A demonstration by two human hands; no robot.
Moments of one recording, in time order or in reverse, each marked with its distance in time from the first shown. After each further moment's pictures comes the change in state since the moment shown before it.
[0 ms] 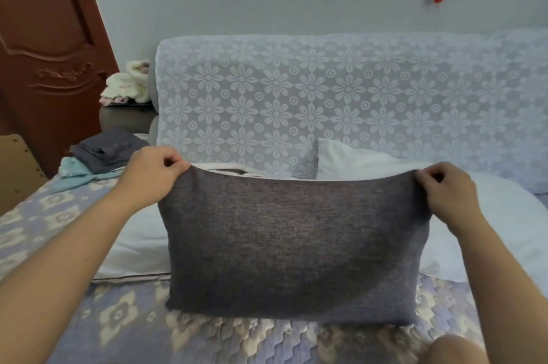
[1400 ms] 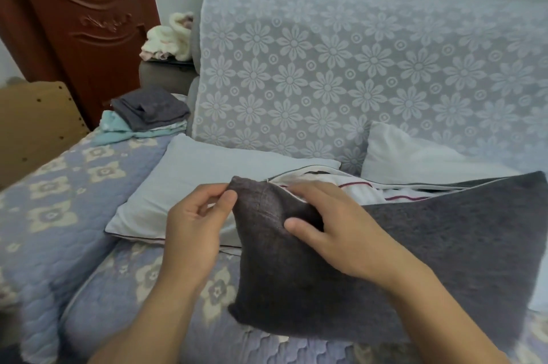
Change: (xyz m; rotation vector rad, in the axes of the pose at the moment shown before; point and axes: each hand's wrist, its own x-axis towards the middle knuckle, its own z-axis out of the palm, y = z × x) left_hand -0.115 -0.001 0.053 -0.934 0.307 -0.301; right_hand -0.139 -0.154 0.128 -0.004 -0.760 -0.799
